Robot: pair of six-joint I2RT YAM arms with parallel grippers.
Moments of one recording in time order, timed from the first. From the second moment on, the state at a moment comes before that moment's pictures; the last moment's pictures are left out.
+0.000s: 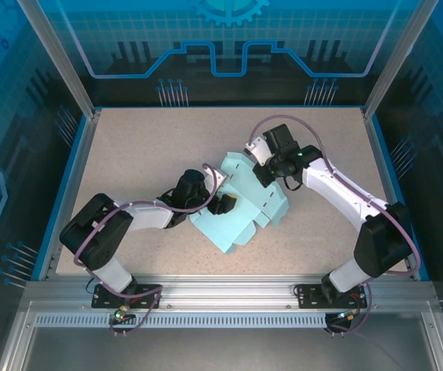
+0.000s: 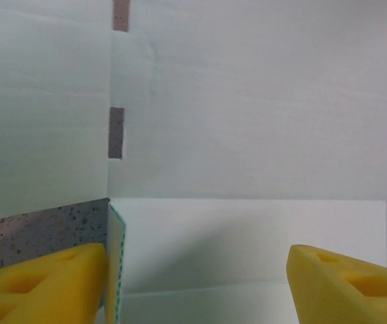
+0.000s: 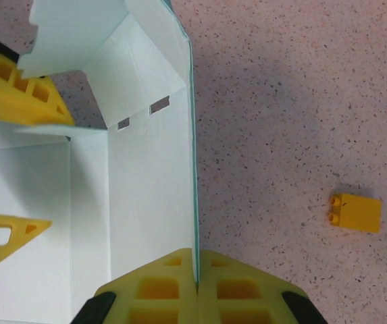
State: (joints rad) left arm -0.60 1.64 0.69 0.42 0.25 -0.06; right arm 0.49 1.55 1.29 -0.71 -0.07 -0.24
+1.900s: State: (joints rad) left arm -0.55 1.67 0.85 0.20 0.12 -0.04; right arm 0.46 1.61 1.37 -0.77 -0.16 -0.21
